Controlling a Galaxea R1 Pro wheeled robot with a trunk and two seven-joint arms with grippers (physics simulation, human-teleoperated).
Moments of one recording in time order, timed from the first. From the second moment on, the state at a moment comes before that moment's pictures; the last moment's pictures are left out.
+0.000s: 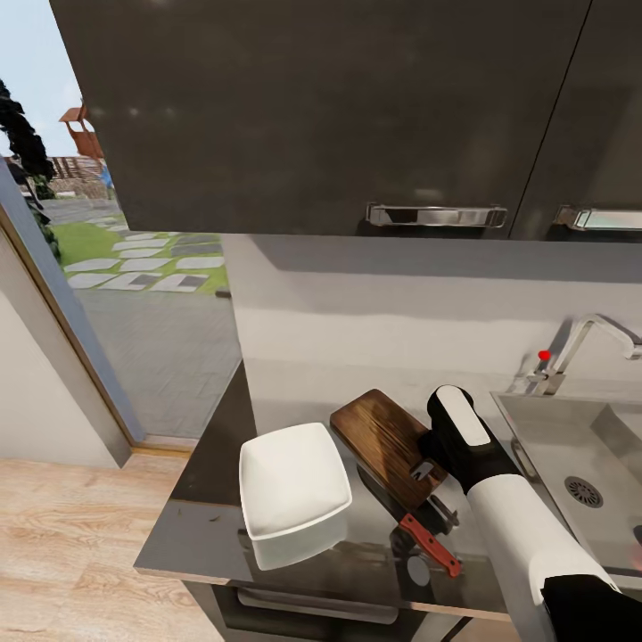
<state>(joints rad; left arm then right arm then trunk) 0.00 -0.09 0.02 -0.13 0.01 -0.03 -0.01 -0.87 0.01 0.05 -0.89 -1.35 0.56 -1.51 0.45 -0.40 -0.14</state>
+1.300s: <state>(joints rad) 0.00 -0.09 0.02 -0.13 0.01 -0.03 -0.01 -0.87 0.01 0.05 -0.89 -1.35 0.56 -1.51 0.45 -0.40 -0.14</state>
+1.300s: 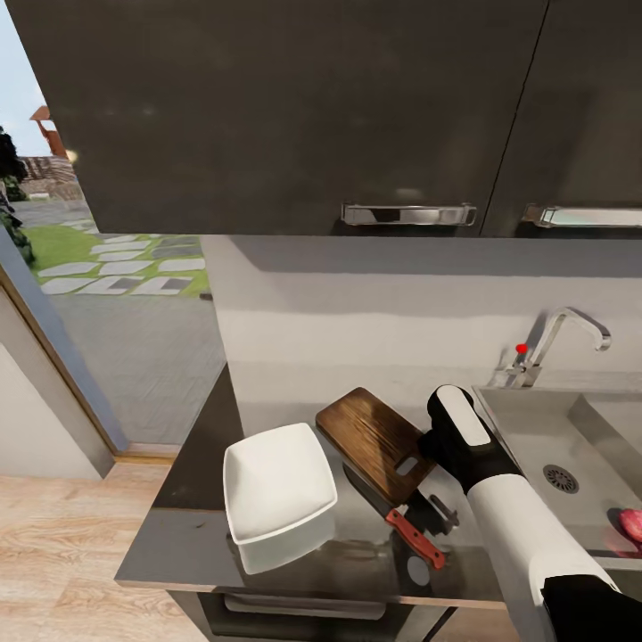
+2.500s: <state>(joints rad) 0.00 -0.09 0.02 -0.13 0.01 -0.03 -0.01 -0.87 0.01 0.05 -0.89 -1.35 0.56 -1.51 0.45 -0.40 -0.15</state>
